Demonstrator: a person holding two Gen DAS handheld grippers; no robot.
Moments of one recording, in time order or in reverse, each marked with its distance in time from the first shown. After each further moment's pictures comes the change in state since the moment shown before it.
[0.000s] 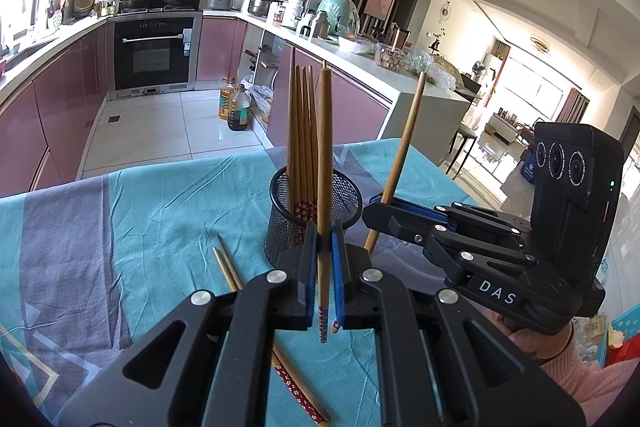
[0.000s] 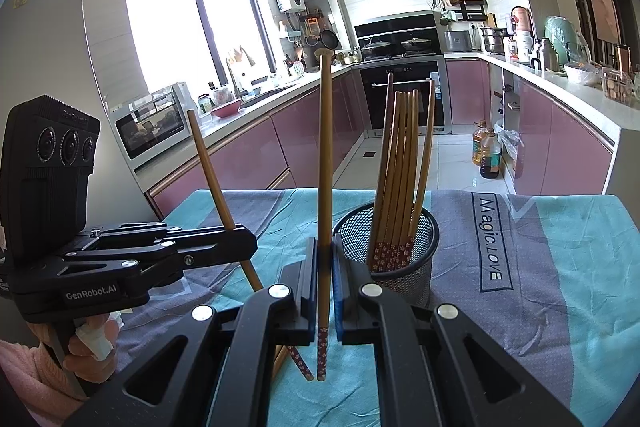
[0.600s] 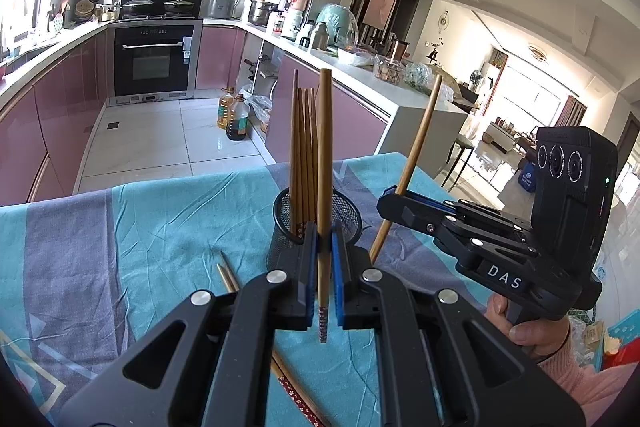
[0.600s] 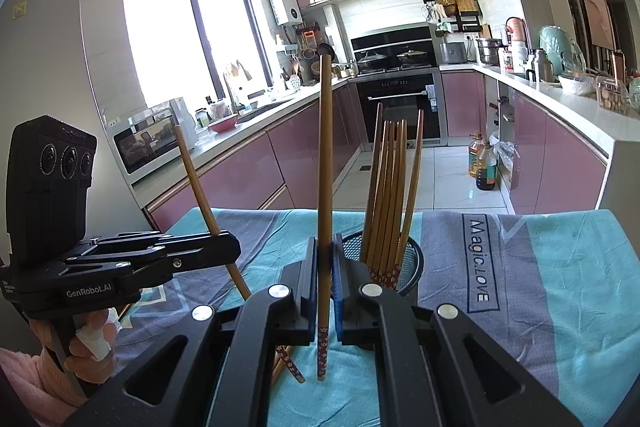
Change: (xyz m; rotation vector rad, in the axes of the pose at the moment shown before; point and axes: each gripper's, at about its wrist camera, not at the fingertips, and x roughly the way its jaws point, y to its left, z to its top) left arm -0.004 0.015 0.020 -0.001 -0.039 -0.012; right arm -0.010 -0.007 0.017 -0.001 -0.055 -0.013
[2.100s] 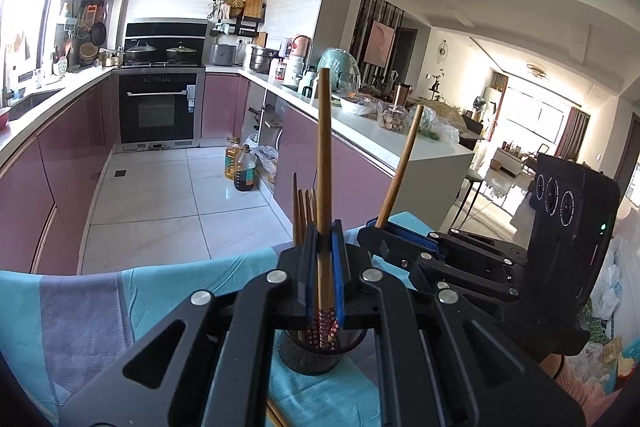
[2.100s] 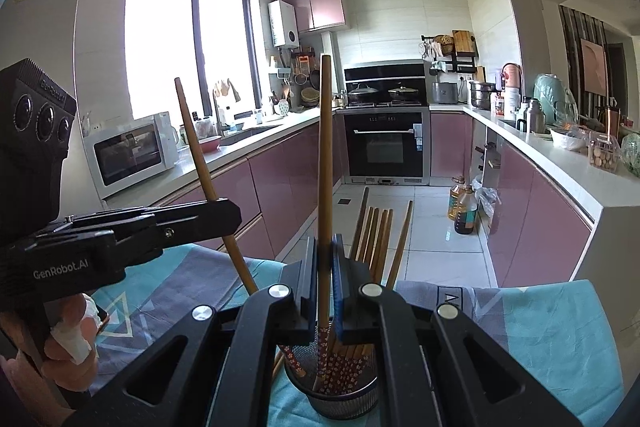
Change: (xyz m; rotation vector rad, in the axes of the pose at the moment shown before) left arm -0.006 -0.025 0.056 0.071 -0.149 0.056; right arm 0.023 0.004 0.044 -0.088 -0.083 -0.090
